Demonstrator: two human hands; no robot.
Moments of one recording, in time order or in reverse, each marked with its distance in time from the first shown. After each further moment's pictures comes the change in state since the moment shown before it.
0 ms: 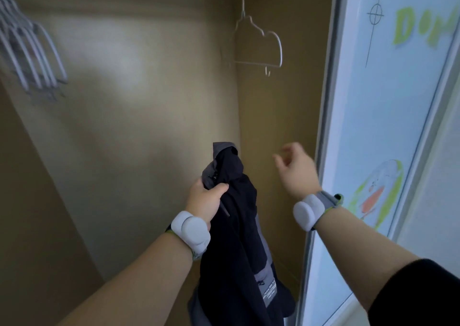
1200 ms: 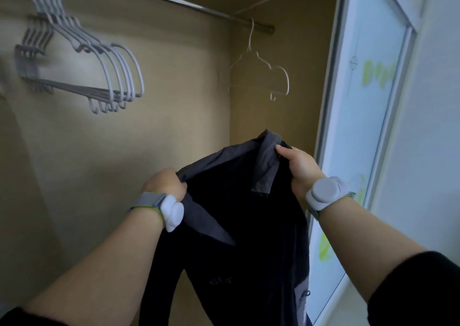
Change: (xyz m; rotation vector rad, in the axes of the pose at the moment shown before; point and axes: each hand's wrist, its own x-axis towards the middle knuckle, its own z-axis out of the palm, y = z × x) left_hand 0.058 0.044 -0.137 1.090 0.044 0.183; right_hand -0.035 -0.113 -0.011 0.944 -0.168 0.418
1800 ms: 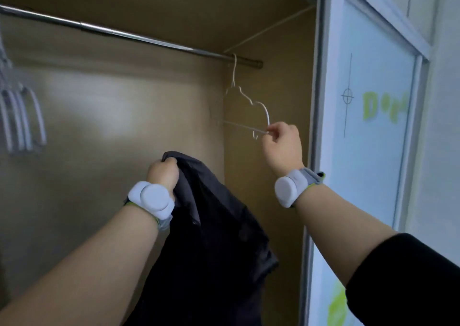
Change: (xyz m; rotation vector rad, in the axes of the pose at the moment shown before) left_hand 0.083 0.137 -0.012 -0.982 0.212 -0.266; right_hand 0.138 -0.083 -0.024 -0.787 0.284 -0.709
